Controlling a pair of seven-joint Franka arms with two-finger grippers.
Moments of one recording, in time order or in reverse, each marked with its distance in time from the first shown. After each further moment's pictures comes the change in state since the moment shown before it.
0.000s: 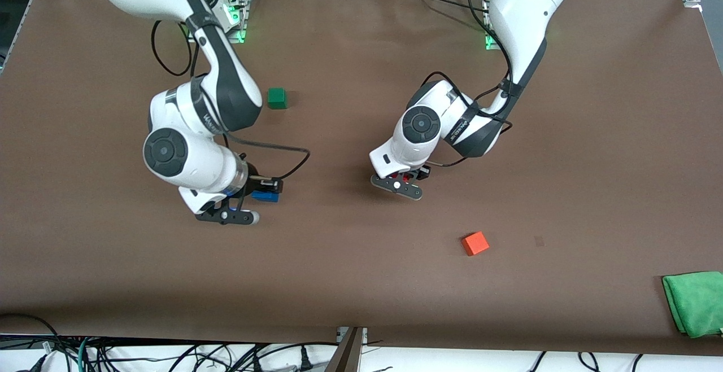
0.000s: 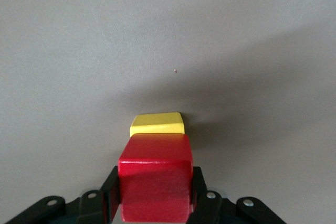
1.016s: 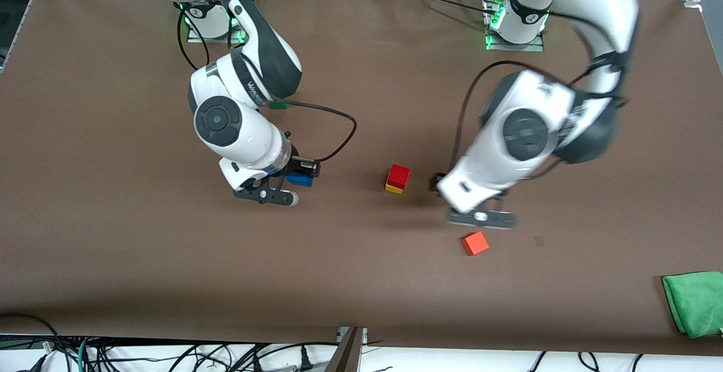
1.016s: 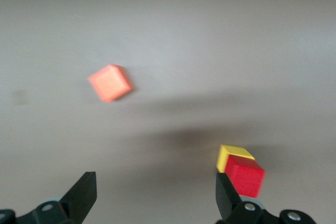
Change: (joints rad) left arm 0.199 -0.104 0.024 0.345 0.000 -0.401 -0.015; right arm 0.116 0.001 0.000 0.041 0.000 -0.023 0.226
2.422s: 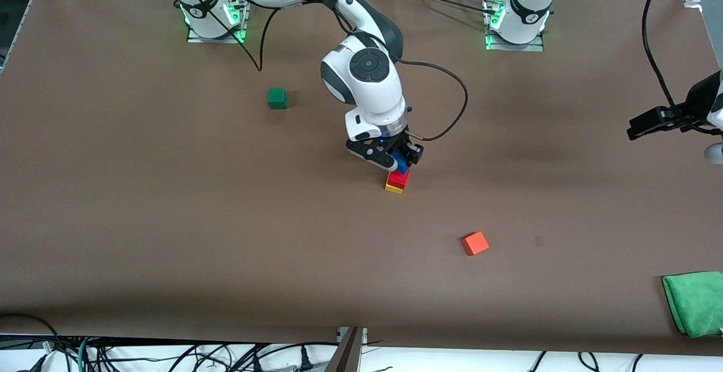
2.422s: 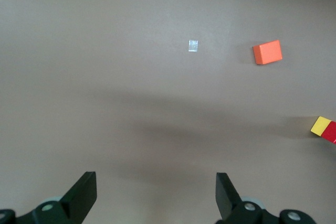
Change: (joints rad) left arm 0.273 -0.385 0.157 -0.137 -0.066 -0.341 0.198; right arm 0.319 0.241 -0.010 0.145 -0.088 0.399 0.689
